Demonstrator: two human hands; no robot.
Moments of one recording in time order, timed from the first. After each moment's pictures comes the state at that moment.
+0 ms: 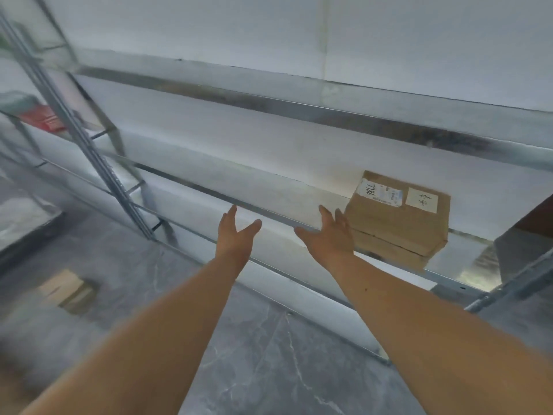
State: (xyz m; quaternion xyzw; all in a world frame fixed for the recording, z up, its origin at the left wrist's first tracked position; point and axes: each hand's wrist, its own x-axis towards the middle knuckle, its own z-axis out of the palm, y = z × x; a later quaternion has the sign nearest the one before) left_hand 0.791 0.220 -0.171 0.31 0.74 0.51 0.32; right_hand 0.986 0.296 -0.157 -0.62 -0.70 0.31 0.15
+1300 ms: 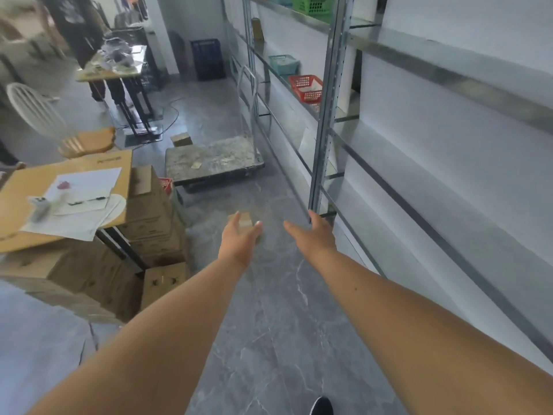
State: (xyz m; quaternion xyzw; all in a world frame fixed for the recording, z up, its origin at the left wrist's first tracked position) left_hand 0.312 -0.017 -0.191 -0.02 0.78 0.60 0.15; right_hand 0.381 0.148 -0.185 -0.32 -0.79 0.52 0.02
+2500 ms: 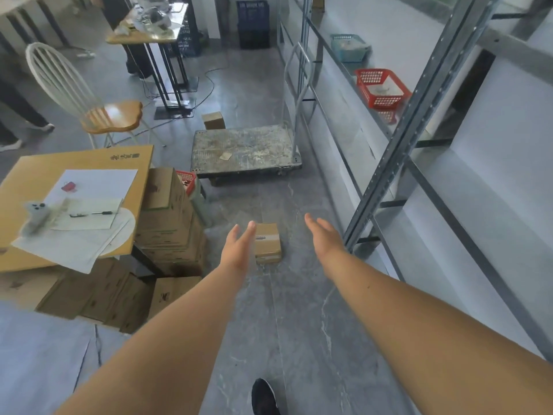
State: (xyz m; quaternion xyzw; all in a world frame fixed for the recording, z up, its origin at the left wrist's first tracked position) left_hand 0.018 -0.014 -0.239 -0.19 0.71 0.65 0.21; right_hand 0.048 0.178 -0.226 -0.34 -0.70 0.63 -0.07
